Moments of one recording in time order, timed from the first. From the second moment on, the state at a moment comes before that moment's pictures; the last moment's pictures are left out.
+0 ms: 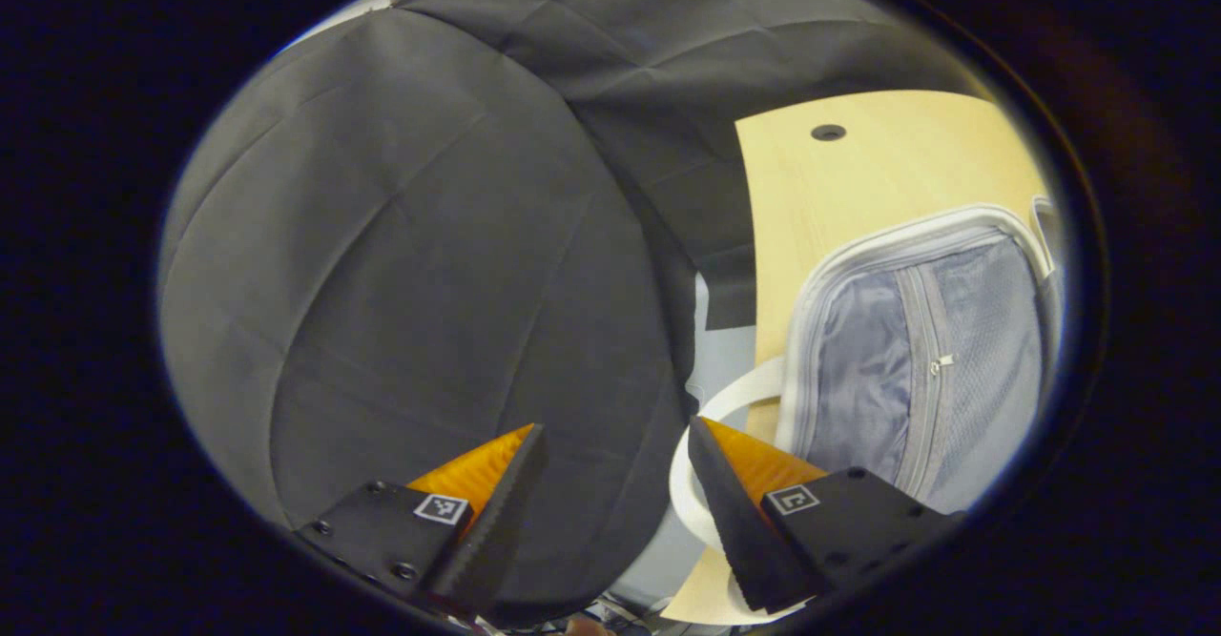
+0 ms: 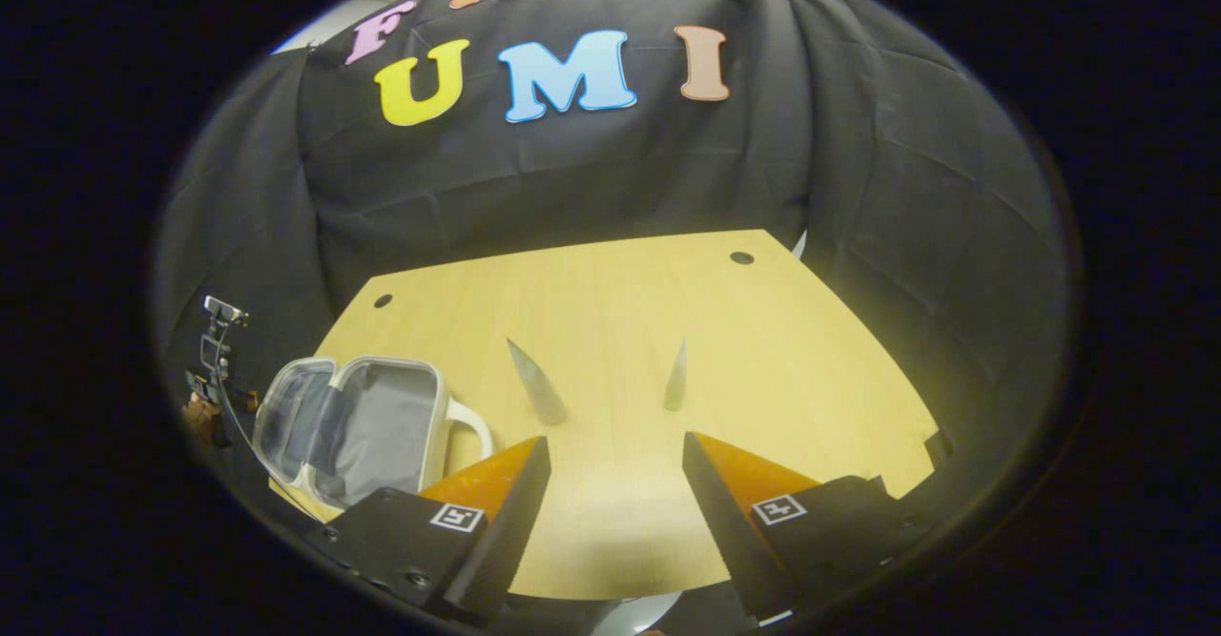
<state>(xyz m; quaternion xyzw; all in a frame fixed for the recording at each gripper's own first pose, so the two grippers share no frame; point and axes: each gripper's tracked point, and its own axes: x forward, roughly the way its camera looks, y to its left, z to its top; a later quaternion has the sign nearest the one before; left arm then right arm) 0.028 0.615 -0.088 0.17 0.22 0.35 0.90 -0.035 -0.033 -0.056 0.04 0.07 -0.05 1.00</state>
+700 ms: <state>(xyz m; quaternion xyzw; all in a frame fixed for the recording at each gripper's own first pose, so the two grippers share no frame) -0.053 0.348 0.185 0.16 -0.15 0.20 0.95 -0.018 -0.039 -0.033 0.09 0.03 -0.03 1.00</state>
